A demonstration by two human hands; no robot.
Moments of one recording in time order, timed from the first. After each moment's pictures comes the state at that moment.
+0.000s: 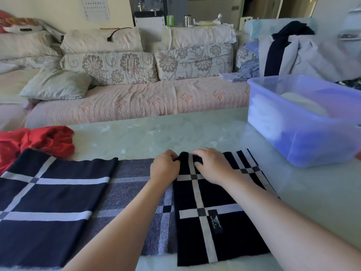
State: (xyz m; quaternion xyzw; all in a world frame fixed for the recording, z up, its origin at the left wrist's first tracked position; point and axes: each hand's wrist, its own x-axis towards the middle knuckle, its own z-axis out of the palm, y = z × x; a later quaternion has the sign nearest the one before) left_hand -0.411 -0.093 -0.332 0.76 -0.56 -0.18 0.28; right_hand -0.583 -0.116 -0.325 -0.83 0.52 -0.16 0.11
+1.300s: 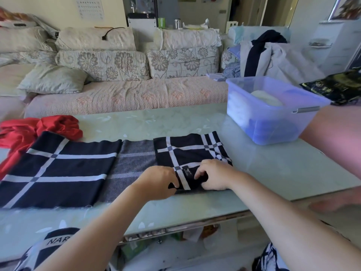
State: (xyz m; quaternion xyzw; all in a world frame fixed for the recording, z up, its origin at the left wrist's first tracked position) left_hand -0.404 0.080 -0.306 0.52 -0.86 -0.02 0.03; right_hand -0.639 0.042 -0.294 -0.86 0.49 -0.01 0.15
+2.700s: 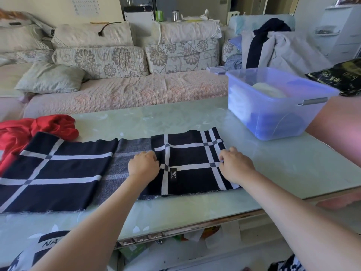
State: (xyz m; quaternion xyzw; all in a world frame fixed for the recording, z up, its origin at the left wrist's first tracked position) left_hand -0.394 0.019 -0.331 0.78 -0.62 -0.03 0.12; right_hand -0.684 0.007 -0.328 -0.74 0.66 -0.07 0.04
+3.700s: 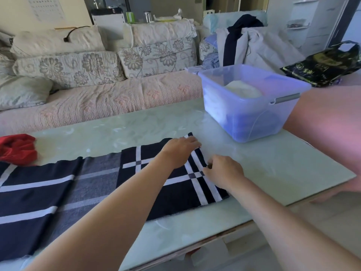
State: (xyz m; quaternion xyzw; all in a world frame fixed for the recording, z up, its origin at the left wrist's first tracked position) left_hand -0.555 -0.080 -0.294 0.45 -0.89 0.10 -0.02; right_hand -0.722 -0.010 -0.326 -0.69 0.70 -0.14 0.11
